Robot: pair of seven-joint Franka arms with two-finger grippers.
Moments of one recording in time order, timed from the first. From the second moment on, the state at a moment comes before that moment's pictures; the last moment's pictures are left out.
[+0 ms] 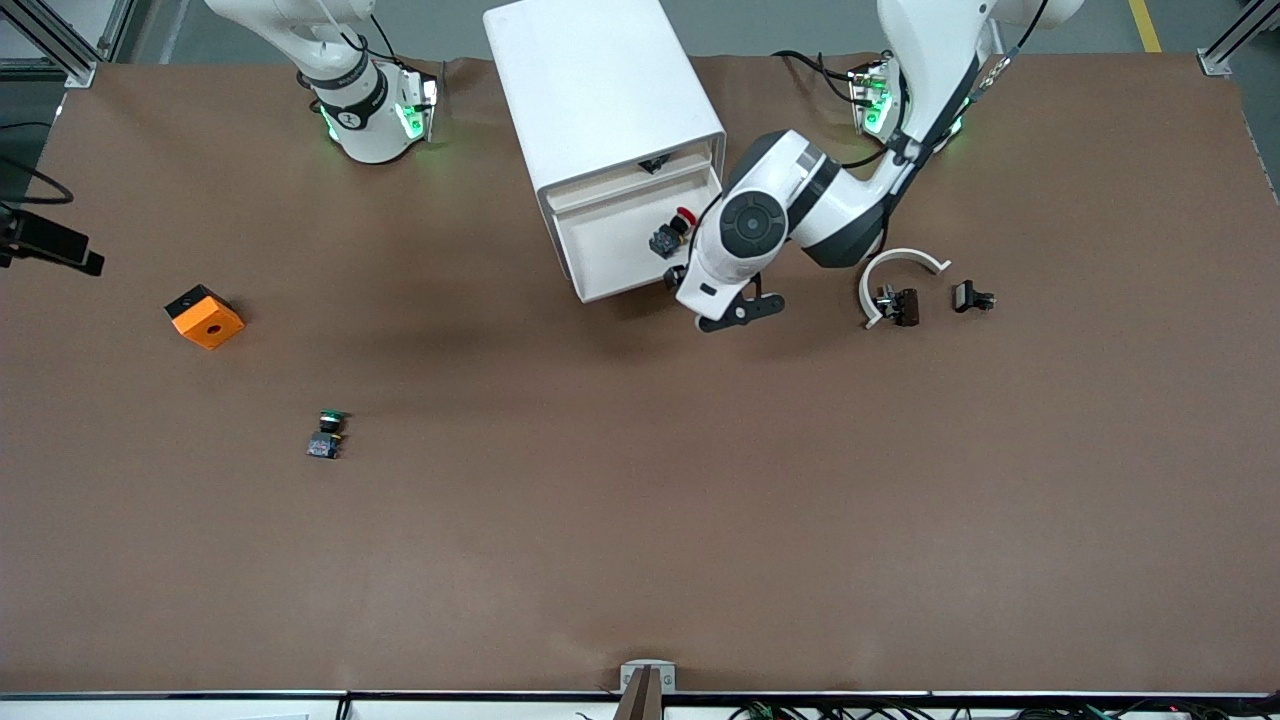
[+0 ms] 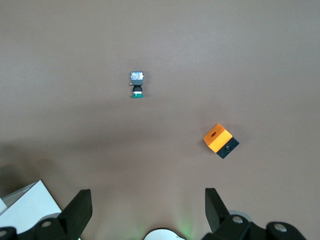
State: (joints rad) left arm -0.43 0.40 -0.36 -1.91 -0.15 2.07 -0.96; right arm -0.04 0.12 -0.07 -1.31 0.01 1.31 0.01
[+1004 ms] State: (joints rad) left arm -0.48 0.44 -0.44 -1.92 -0.30 2.03 -1.01; right arm -0.03 -0.11 -0.05 -1.68 0.01 1.56 0.01
